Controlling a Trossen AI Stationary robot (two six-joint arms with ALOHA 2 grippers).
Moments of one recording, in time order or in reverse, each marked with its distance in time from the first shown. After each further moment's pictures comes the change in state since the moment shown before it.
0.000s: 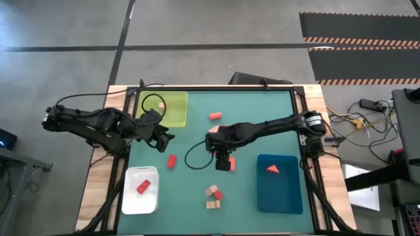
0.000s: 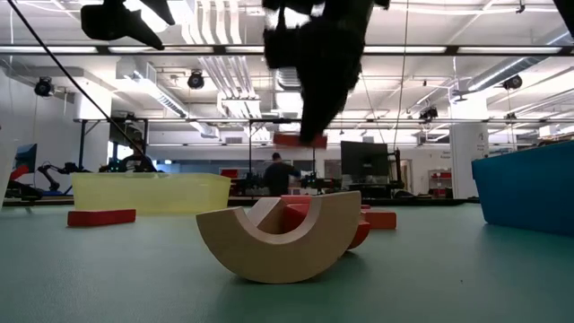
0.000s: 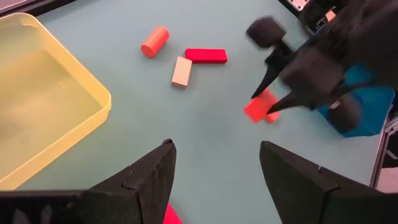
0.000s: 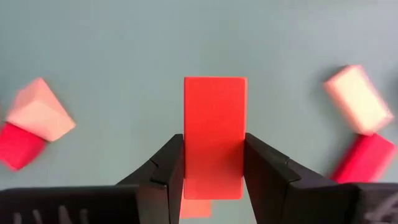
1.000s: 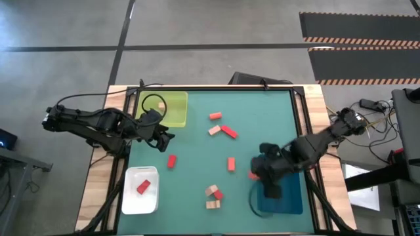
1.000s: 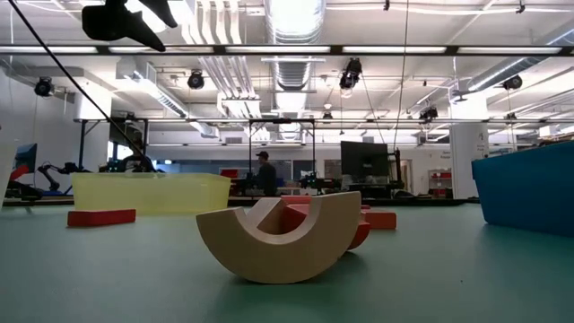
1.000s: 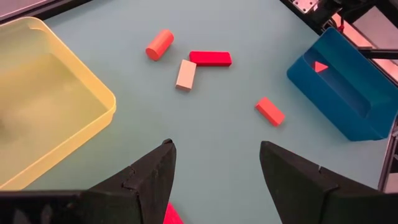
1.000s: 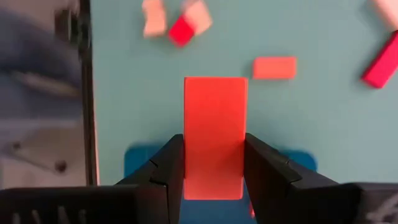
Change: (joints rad) left arm 0.000 0.008 0.000 -0.002 -0.020 -0.002; right arm 0.430 -0.418 -0.001 -0.392 0.041 0.389
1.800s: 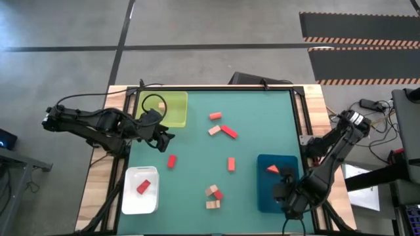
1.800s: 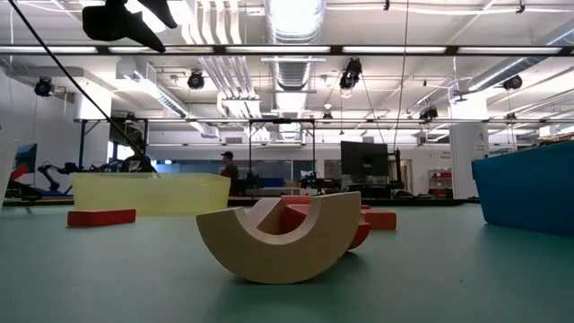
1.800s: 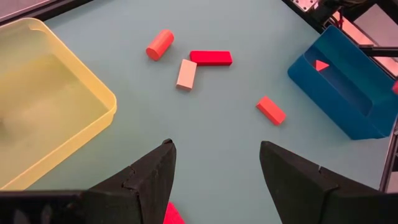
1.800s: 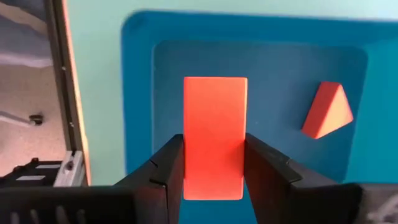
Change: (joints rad) left arm 0.000 0.000 -0.002 0.000 0.000 0.008; right arm 0.370 -0.028 -0.380 0.122 0.010 0.353
